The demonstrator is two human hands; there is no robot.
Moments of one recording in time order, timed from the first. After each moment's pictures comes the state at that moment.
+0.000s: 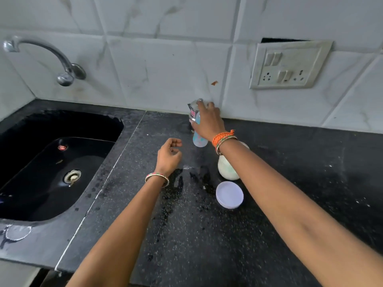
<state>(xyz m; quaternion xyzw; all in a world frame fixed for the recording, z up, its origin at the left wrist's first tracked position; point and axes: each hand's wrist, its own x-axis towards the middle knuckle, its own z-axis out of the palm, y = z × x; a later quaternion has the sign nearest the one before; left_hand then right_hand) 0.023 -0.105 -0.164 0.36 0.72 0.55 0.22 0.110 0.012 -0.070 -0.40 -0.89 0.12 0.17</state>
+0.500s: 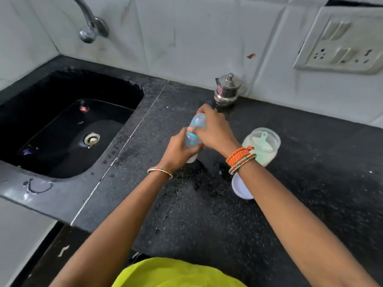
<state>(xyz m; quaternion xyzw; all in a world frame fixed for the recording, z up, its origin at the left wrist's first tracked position) 0.031 -0.149 -0.173 0.41 0.74 0.49 0.22 0.115 -0.059 -0.095 -0.33 -0.87 0.32 0.15</state>
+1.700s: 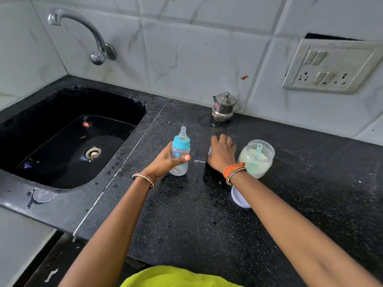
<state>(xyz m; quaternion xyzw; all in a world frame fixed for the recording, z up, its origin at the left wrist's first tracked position) 0.003 -0.182 -0.166 0.35 0.62 0.56 0.42 0.125 -0.040 -0.156 -0.41 -0.91 0.06 0.04</state>
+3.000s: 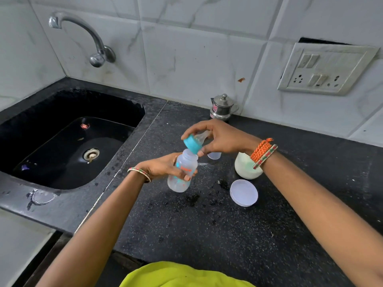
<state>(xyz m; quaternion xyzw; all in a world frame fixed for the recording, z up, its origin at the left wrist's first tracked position) -0.002 -0.191 -0.140 0.51 0.52 0.37 0.57 0.140 -0.051 -0.044 -0.06 -0.91 0.40 0.01</state>
